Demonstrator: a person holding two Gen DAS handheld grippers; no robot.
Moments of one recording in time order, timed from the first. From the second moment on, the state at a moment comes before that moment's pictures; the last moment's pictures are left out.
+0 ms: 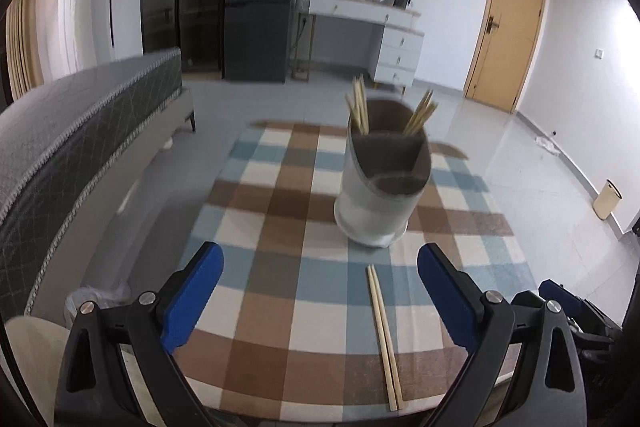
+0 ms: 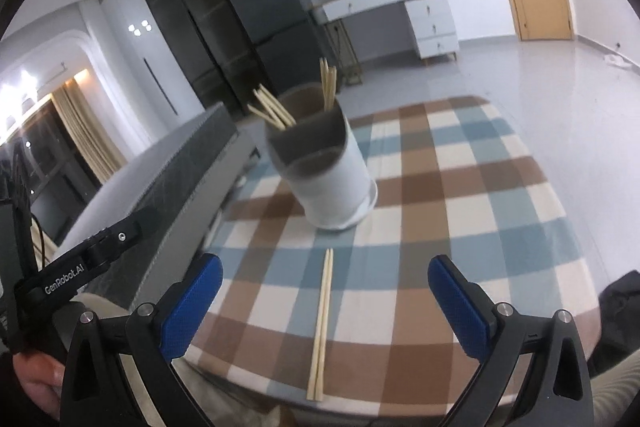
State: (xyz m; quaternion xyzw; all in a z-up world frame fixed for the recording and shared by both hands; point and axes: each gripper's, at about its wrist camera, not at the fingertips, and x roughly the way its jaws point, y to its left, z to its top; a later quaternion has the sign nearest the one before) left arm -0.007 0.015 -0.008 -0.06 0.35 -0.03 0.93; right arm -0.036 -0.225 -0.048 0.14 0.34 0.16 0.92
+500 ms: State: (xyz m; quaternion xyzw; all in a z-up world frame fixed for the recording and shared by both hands) left arm 0.031 0.021 -0.068 -0.06 0.47 0.03 0.88; right arm 0.005 -0.194 -0.104 0.04 0.45 0.11 0.88
